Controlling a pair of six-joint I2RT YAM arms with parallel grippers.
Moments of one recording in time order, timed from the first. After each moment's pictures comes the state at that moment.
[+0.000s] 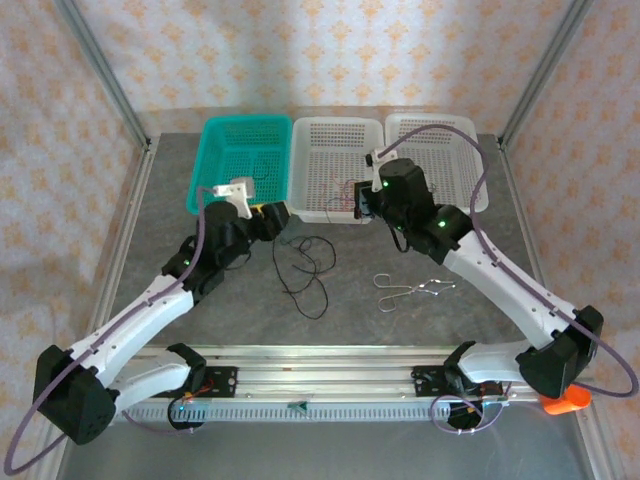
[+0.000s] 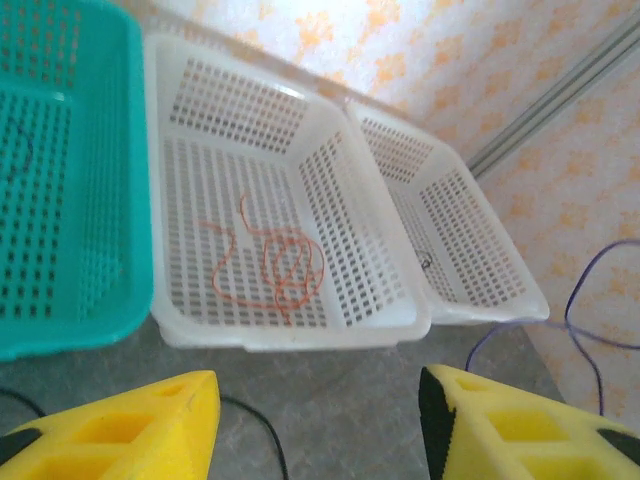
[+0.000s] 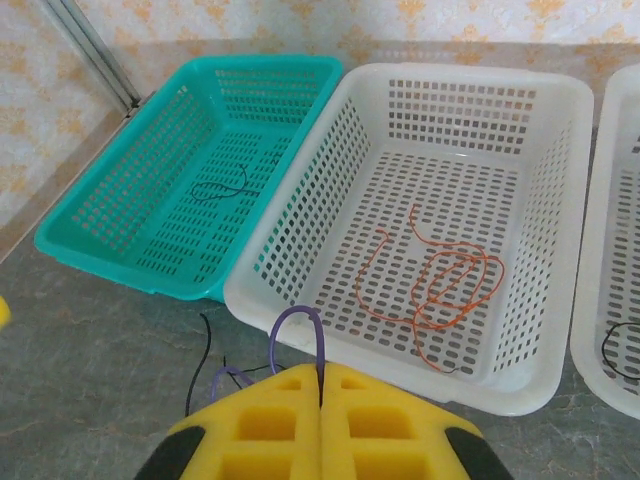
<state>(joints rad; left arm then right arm) -0.46 1.04 0.79 -0.04 0.02 -0.60 0.66 1.28 1.28 -0.50 0.13 0.30</state>
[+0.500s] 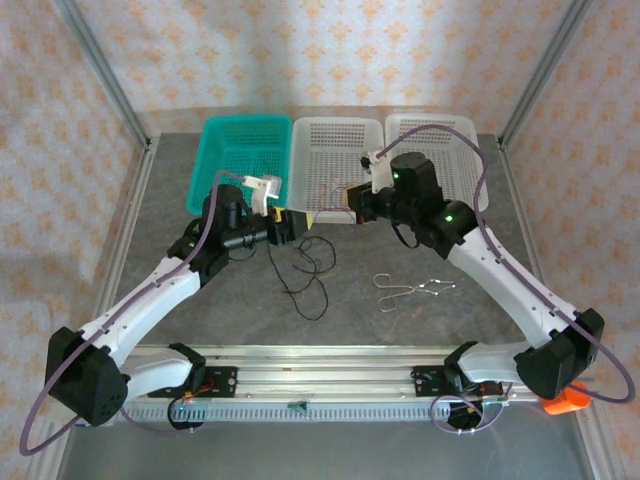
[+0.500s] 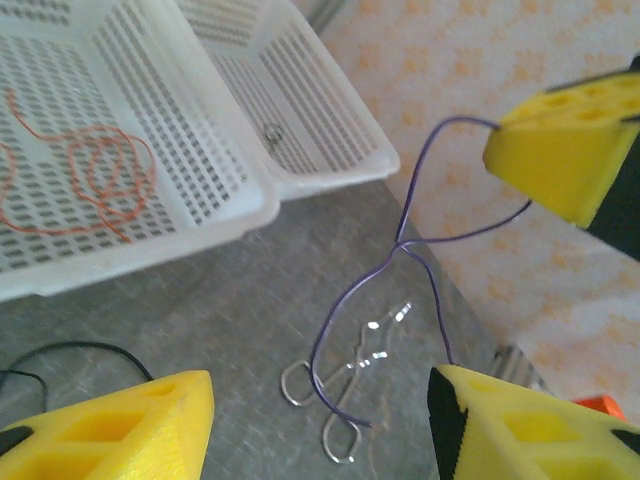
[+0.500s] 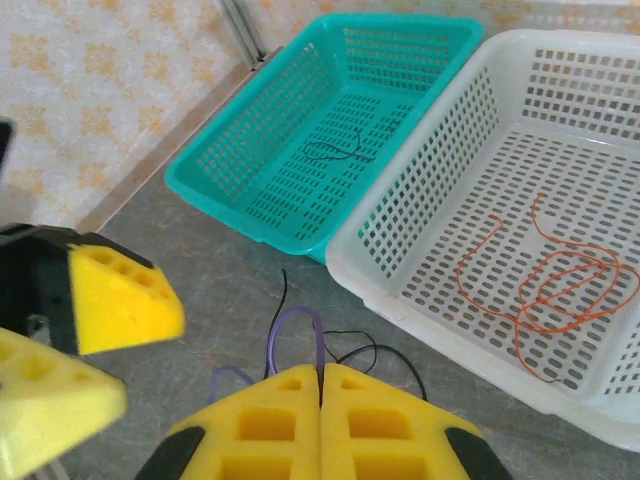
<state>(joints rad) -0.43 1.17 0.88 -0.10 0.51 -0.51 0.59 1.28 1.28 -0.50 -0.21 0.22</state>
